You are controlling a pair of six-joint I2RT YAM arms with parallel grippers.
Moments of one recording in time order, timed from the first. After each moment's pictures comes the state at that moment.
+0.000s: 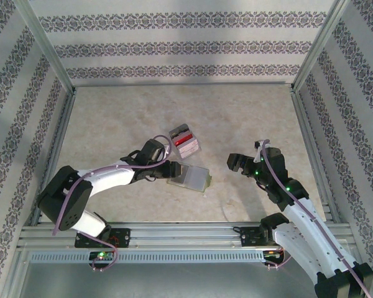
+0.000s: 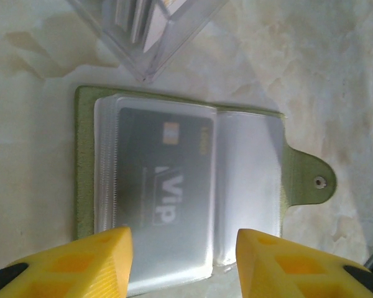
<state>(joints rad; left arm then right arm) -0.61 1.51 0.71 -0.11 0.32 -0.65 0.32 0.67 0.54 -0.49 -0.08 0.55</state>
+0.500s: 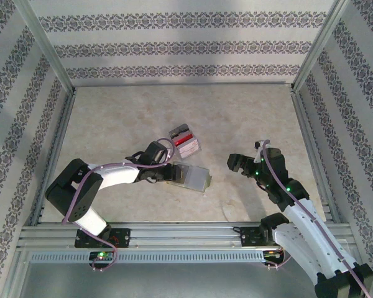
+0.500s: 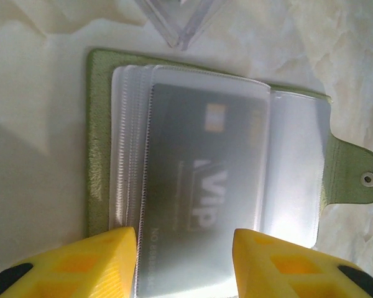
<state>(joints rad) -0.61 1.60 0.72 -0.09 0.35 -0.65 0.32 0.67 0.54 -0.50 -0.08 0.55</state>
